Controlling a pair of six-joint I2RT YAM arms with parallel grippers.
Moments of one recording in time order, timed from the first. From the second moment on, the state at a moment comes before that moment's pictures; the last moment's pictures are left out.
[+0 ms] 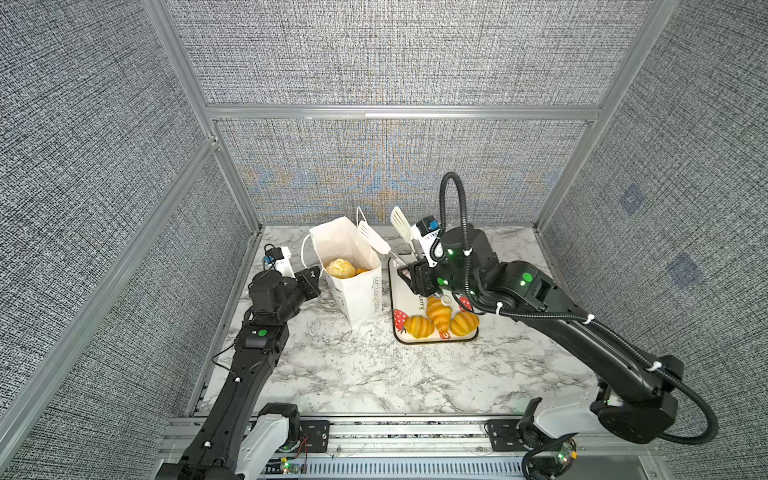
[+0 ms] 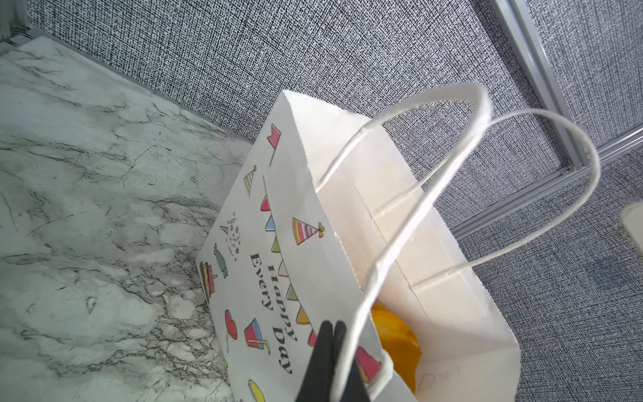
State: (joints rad) left arm -0.12 0.92 0.71 -0.07 0.29 -0.61; right arm 0.89 1.40 1.65 -0.80 0.13 0.28
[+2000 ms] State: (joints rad) left arm -0.12 0.95 0.71 -0.06 0.29 -0.62; right arm 0.84 1.39 1.13 -0.97 0.06 0.34
